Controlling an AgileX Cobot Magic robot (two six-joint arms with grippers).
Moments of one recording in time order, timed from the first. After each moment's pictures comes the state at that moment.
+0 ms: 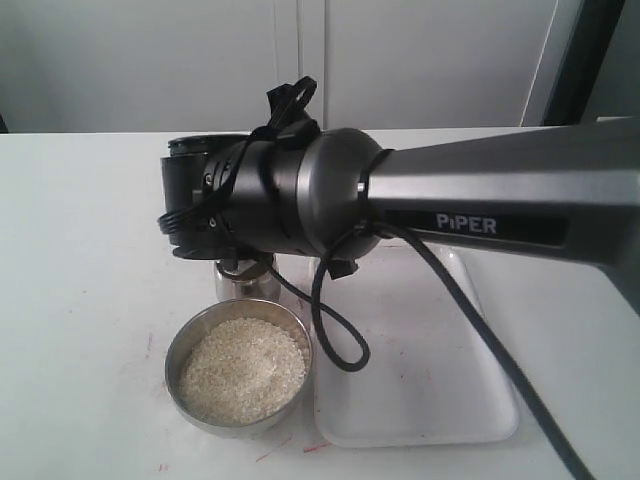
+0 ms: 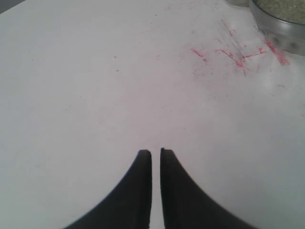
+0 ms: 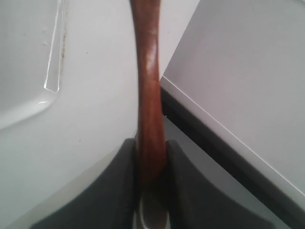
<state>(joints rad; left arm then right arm) -0.10 0.00 -0.02 0.00 0.38 0.24 0.86 1.99 -1.52 -1.12 1.22 -0.29</state>
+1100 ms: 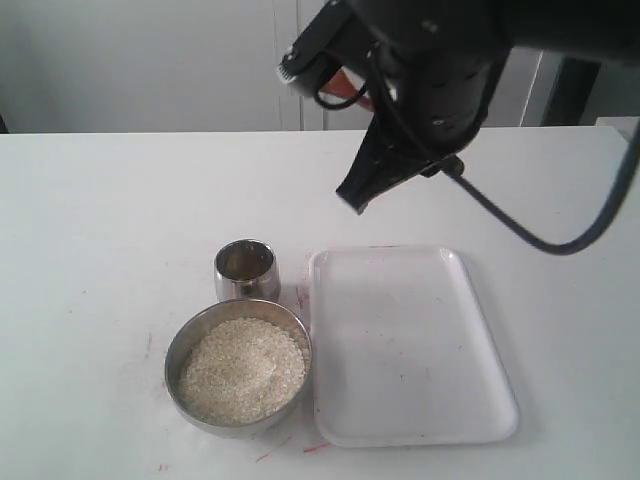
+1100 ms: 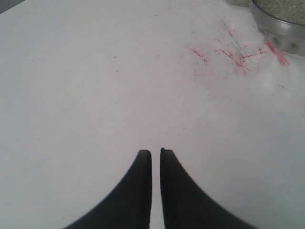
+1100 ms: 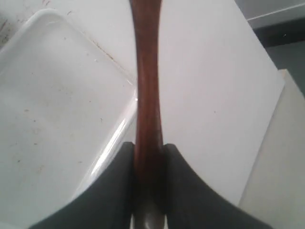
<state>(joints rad) -0.10 0.00 -0.02 0.00 0.38 0.24 0.68 1.60 -1.48 -0.62 1.22 0.22</state>
